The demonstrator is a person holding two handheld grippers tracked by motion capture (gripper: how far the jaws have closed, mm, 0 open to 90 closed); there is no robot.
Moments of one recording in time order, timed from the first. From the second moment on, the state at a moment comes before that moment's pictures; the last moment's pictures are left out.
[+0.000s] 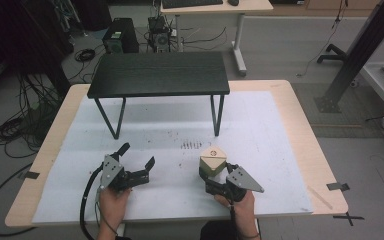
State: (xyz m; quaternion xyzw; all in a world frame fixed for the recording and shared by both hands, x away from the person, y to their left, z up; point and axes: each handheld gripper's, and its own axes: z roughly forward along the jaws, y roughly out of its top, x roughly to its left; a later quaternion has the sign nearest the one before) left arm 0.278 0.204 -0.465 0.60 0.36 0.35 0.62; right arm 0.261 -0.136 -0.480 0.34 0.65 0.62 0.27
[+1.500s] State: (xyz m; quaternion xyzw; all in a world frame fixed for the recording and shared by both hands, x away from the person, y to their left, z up) left arm 0.278 0.204 -0.465 0.60 0.36 0.35 0.62; right arm 0.260 -0.135 -0.479 0.34 0.65 0.62 0.27
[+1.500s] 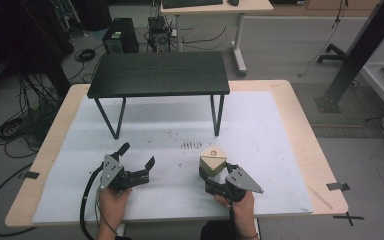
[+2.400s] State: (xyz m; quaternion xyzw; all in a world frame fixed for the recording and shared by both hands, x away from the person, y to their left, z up) left arm 0.278 0.204 -0.465 0.60 0.36 0.35 0.62; right arm 0.259 -0.137 -0.456 0.34 0.64 0.63 0.28
